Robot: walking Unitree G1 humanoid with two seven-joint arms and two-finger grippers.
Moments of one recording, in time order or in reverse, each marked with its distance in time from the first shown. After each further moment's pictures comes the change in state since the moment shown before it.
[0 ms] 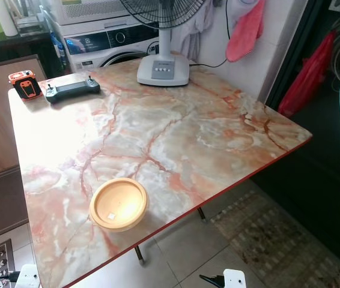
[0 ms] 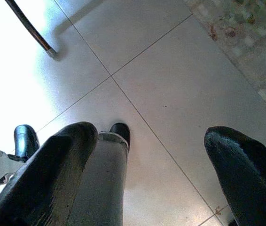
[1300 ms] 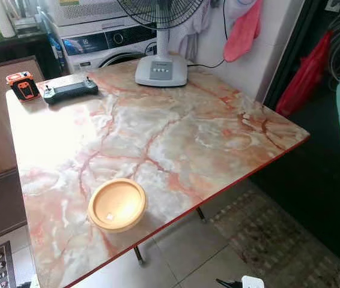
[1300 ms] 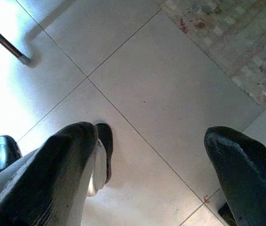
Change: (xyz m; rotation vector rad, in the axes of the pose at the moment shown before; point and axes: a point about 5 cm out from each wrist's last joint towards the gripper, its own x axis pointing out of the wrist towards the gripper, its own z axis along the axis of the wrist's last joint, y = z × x) left arm -0.005 -0.034 -0.015 -0.113 0.068 -0.040; right arm -0.006 -0.032 -0.010 0.071 -0.008 -0.075
